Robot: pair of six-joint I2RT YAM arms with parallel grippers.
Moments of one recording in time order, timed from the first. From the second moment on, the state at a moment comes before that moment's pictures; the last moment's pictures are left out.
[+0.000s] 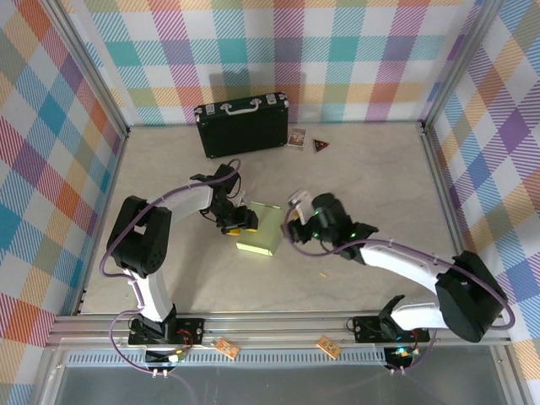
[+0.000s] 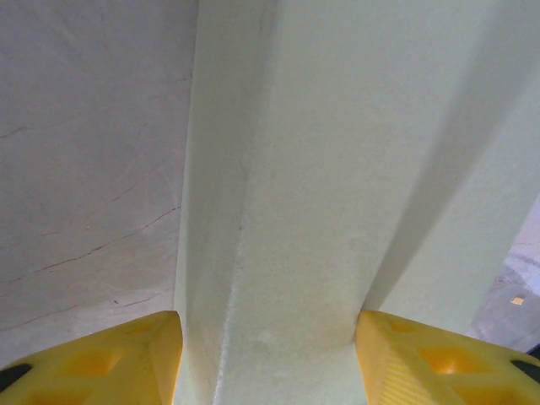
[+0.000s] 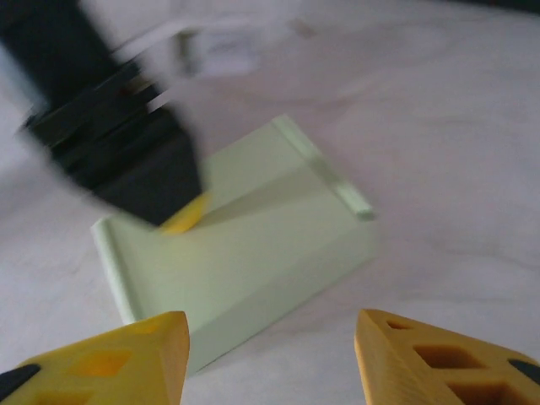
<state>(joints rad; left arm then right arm) -0.42 1.83 1.19 -0.77 0.43 -0.37 0.69 1.29 0.69 0.02 -0.14 0.10</state>
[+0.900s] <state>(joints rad) -0.40 1.85 1.20 -0.79 0.52 -0.38 0.56 1.93 0.98 -0.02 -0.61 0.61</state>
